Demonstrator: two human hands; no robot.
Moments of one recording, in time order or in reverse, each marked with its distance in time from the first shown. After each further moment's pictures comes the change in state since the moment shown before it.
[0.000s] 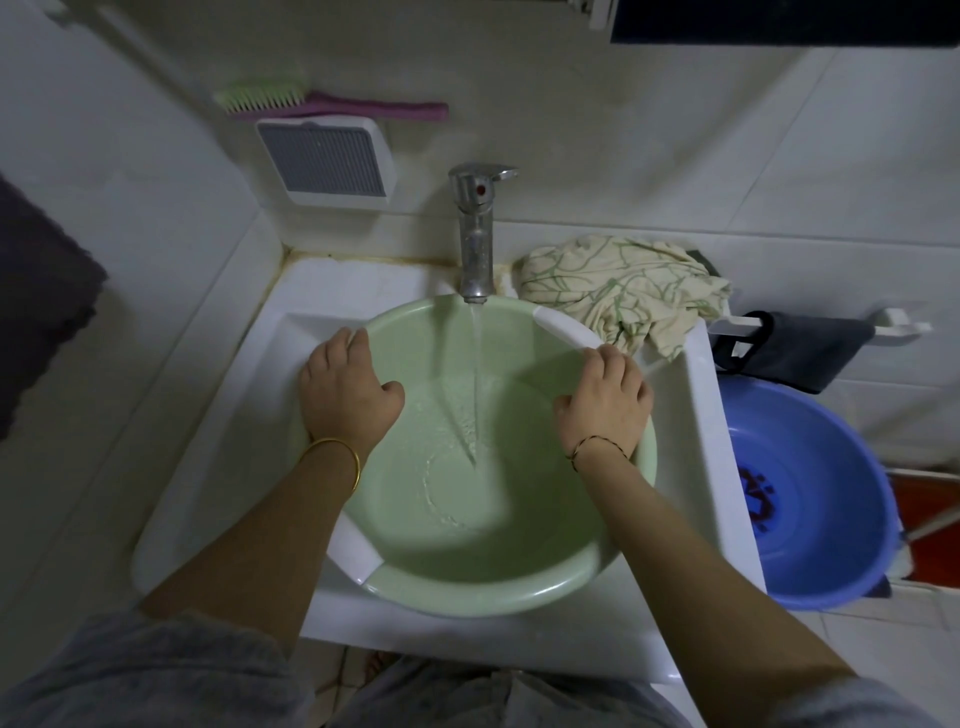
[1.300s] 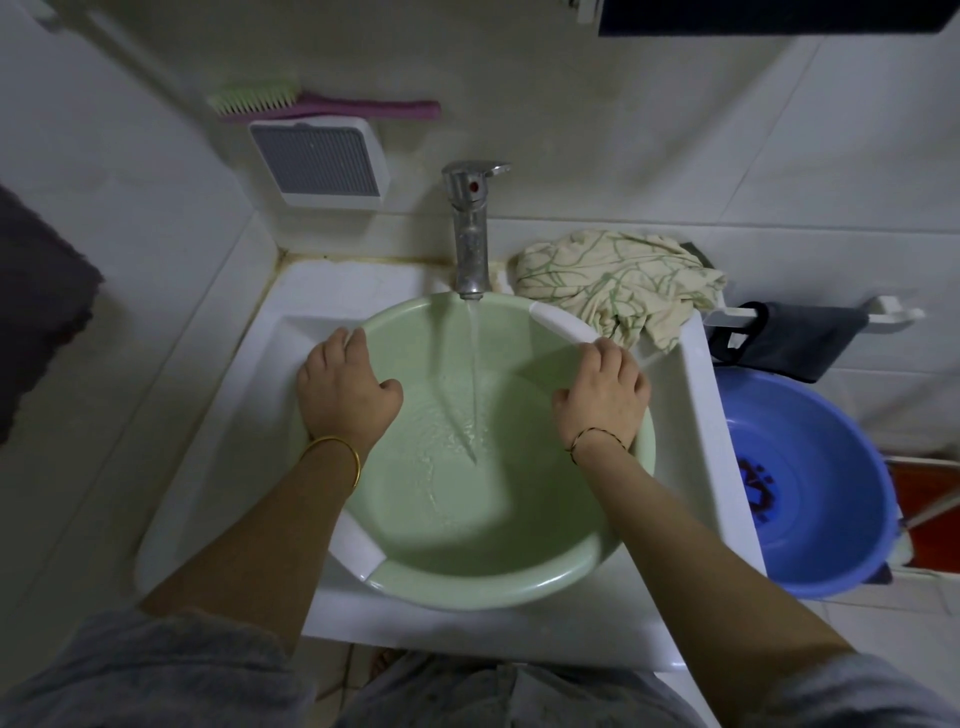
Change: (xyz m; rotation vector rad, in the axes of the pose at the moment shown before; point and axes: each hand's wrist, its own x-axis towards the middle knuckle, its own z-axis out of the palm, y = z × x) left_hand 0.000 0.000 0.000 -0.012 0.013 0.004; right_hand 0.001 0.000 0.001 -0.036 -0.003 -0.003
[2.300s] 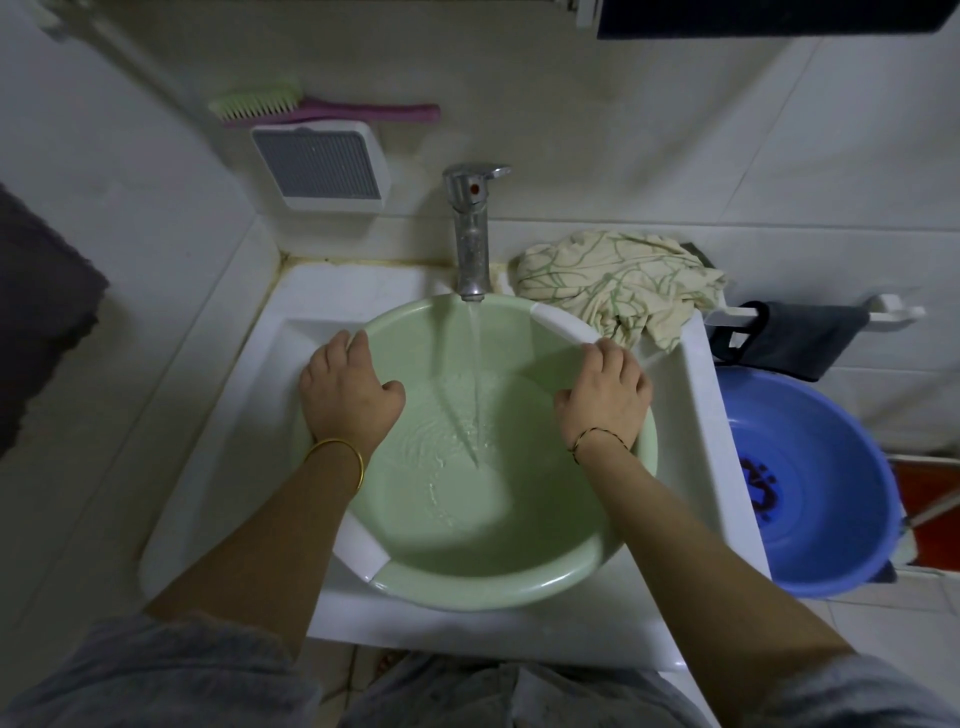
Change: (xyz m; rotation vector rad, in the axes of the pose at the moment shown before) left_hand 0.000 0.001 0.000 -0.010 0.014 -0.002; right_hand 0.000 0.000 0.001 0.008 0.011 0.001
